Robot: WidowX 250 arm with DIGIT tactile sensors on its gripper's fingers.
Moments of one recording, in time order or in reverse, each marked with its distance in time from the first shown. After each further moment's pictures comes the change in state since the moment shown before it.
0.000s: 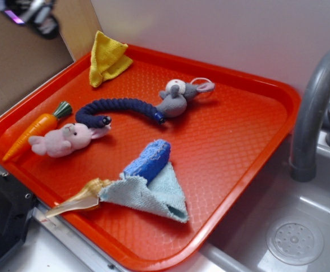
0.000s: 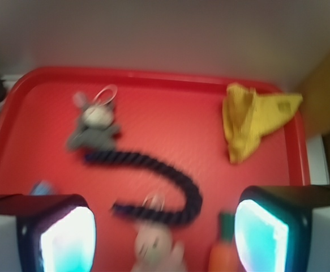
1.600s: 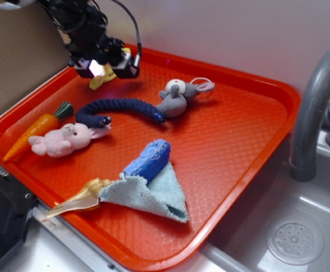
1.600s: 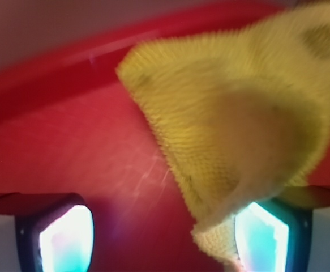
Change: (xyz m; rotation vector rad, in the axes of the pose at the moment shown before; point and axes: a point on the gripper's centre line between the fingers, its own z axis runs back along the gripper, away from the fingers) arm 0.033 0.065 -0.160 0.113 0.040 0.393
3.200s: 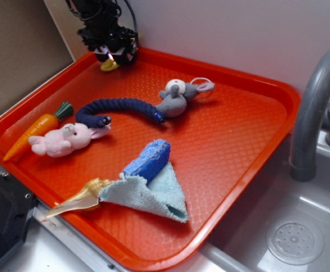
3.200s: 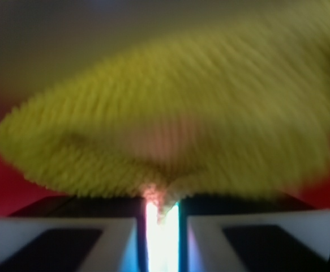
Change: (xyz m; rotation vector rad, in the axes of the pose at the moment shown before) arm 0.035 0.026 -0.009 0.067 0.053 -0.006
